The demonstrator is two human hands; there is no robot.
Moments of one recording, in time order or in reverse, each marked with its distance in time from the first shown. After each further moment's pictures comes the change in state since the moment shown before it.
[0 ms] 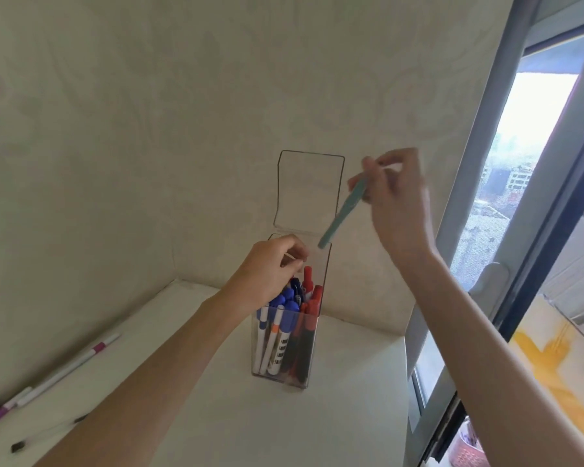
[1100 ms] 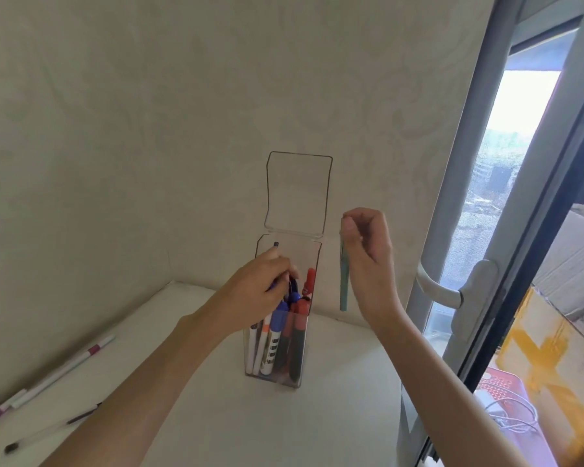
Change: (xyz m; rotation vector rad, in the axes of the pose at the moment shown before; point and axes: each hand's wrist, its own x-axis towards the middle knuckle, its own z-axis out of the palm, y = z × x) left_hand -0.019 -0.009 0.004 0.181 -0.117 0.135; right_hand -0.051 0.054 0.010 0.228 -0.041 -0.039
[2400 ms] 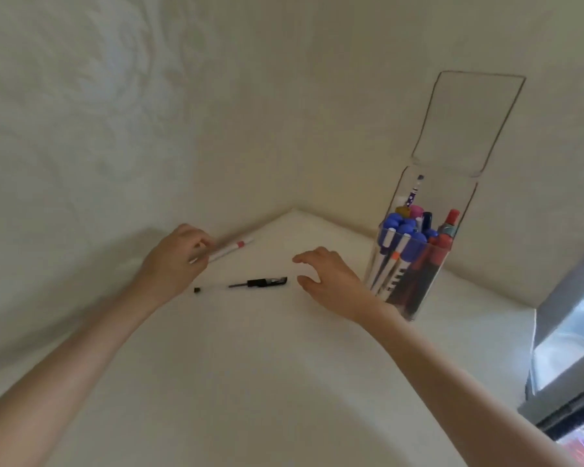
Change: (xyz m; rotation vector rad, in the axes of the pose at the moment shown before) left_hand -0.232 -0.119 -0.090 0.343 0.287 -0.625; right_hand -0.127 0.036 0.140 -0.531 -1.052 0.045
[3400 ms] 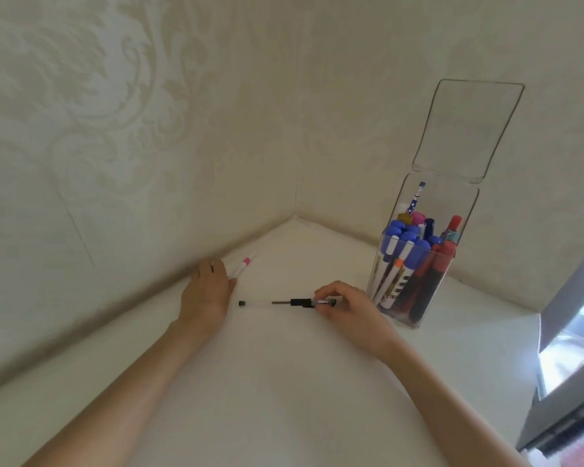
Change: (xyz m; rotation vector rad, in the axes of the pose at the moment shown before) left_hand 0.003 0.007 0.073 0.274 -0.032 -0.223; right_hand -0.033 0.019 0.014 0.476 0.090 0.235
